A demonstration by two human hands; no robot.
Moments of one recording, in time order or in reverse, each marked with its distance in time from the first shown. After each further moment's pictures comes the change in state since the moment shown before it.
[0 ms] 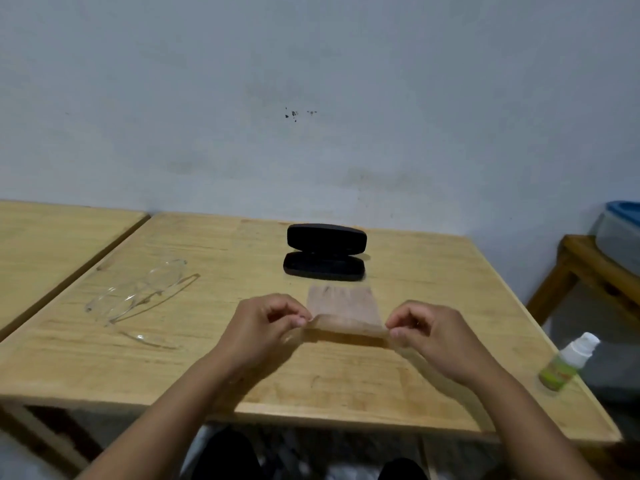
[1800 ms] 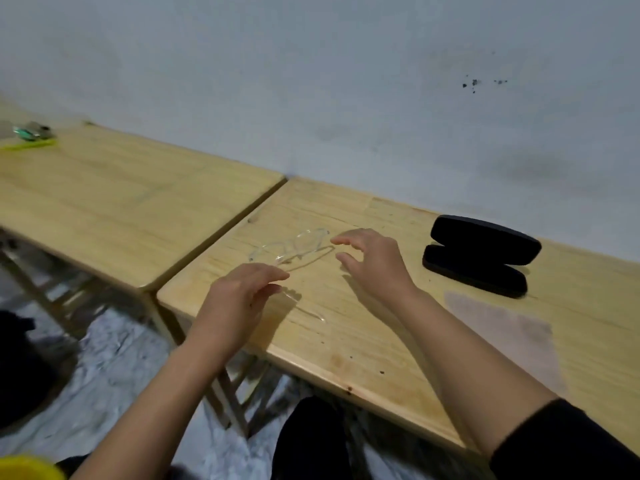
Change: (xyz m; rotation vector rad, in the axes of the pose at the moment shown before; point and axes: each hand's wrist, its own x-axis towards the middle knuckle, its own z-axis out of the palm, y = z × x) left_hand -0.086 -0.072 -0.144 0.634 0.435 0.009; right_hand 0.135 -0.129 0.206 -0.077 -0.084 -0.482
